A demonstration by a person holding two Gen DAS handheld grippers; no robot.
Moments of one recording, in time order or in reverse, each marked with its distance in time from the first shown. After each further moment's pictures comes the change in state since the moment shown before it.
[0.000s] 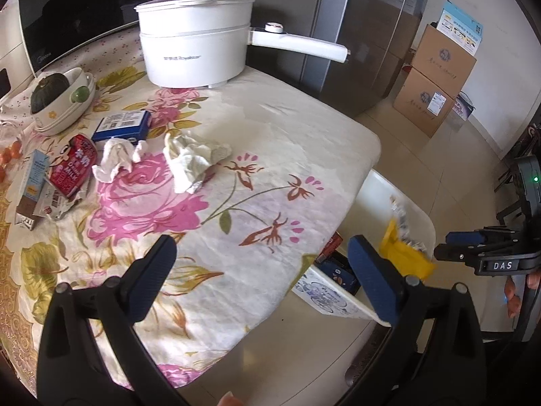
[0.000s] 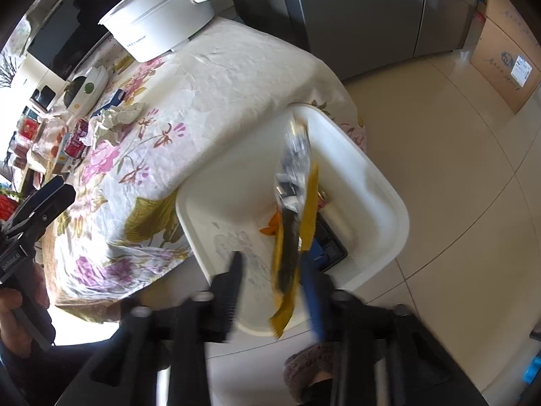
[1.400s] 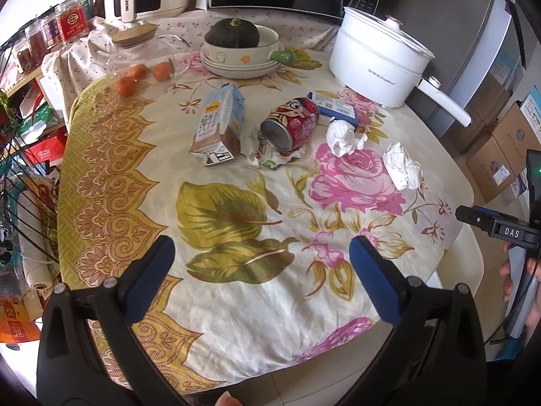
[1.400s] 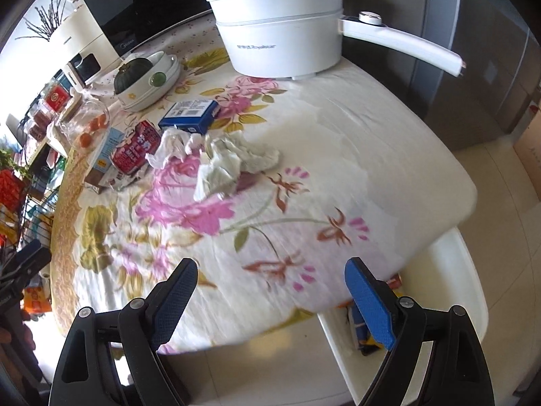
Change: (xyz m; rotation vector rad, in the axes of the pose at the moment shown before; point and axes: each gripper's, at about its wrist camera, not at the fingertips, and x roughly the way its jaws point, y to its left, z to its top) left arm -0.078 0.210 -0.056 -0.337 0.009 0.212; right arm 0.048 0.199 0.079 -0.213 -0.111 0.009
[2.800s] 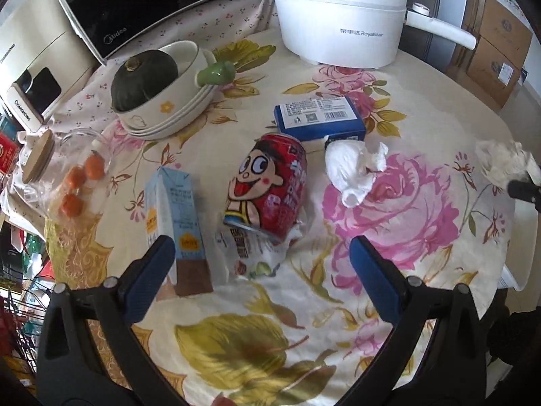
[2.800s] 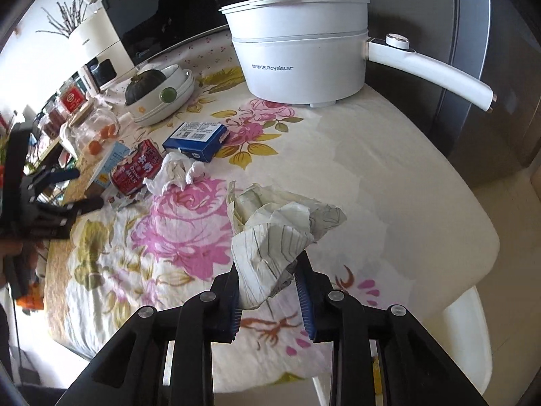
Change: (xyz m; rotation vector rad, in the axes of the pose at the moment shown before) left arm 0.107 -0.060 0.099 0.455 0.075 0.077; right arm 0.015 -0.018 0.006 -0.116 -0.082 0.053
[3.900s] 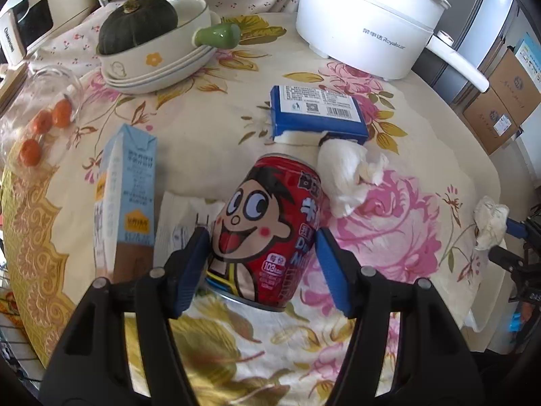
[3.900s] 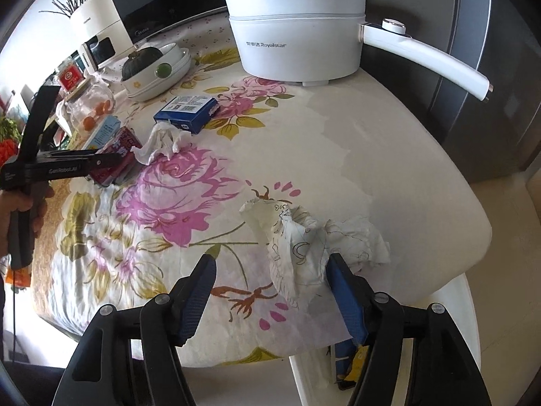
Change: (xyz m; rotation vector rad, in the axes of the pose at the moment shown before) left arm 0.017 0.005 -0.013 -0.227 0.052 -0.162; right arm 0.009 -0.010 -0.007 -0.007 0.041 -0.040
